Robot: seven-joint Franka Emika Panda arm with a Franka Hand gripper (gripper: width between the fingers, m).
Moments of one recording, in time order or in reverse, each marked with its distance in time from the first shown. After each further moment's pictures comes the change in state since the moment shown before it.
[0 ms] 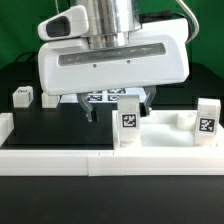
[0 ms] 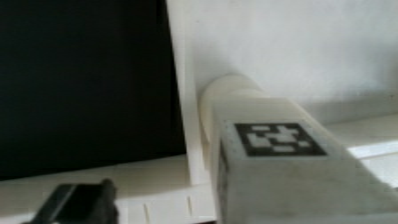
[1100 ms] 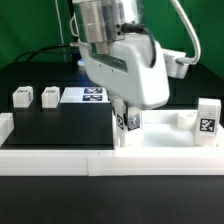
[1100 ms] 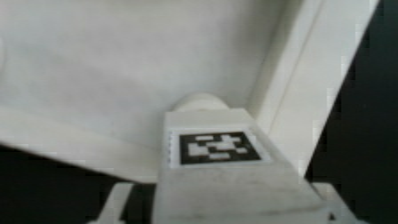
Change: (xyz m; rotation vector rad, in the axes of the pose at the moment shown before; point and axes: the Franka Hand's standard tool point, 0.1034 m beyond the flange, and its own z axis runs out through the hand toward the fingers) arm 0.004 -0.013 0.006 -0.028 -0.084 1.300
